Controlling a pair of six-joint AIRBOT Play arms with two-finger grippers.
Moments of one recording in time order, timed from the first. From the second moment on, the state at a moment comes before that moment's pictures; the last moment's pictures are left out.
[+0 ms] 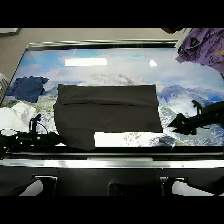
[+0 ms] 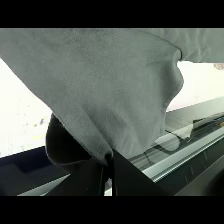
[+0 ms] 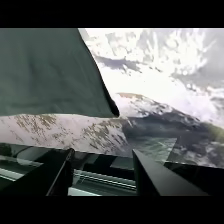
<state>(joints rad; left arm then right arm) 0.40 -1.13 0.47 0.71 -1.25 -0.94 -0.48 -1.43 0.99 2.10 -1.43 -1.81</state>
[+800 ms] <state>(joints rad) 0.40 -1.13 0.47 0.69 -1.26 -0.96 -0.41 -1.50 0.86 2.23 -1.26 -1.93</state>
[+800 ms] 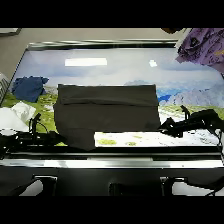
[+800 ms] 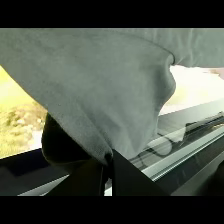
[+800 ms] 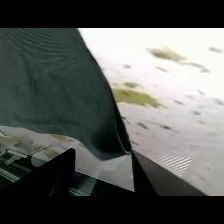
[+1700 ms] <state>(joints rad) 0.53 -0.62 0.48 0.91 -1.45 -1.37 -0.33 -1.19 0.86 1.96 -1.38 -1.58</state>
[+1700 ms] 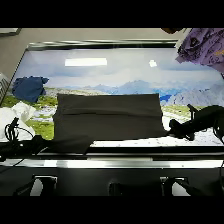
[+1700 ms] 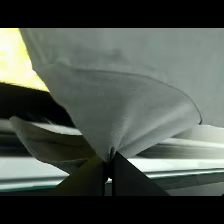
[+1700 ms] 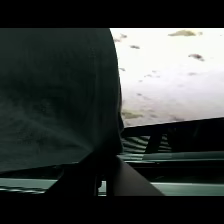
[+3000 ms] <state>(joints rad) 0.24 -1.59 1.20 0.68 -1.05 -1.26 -0.16 -1.69 1.45 2.02 -1.06 -1.52</state>
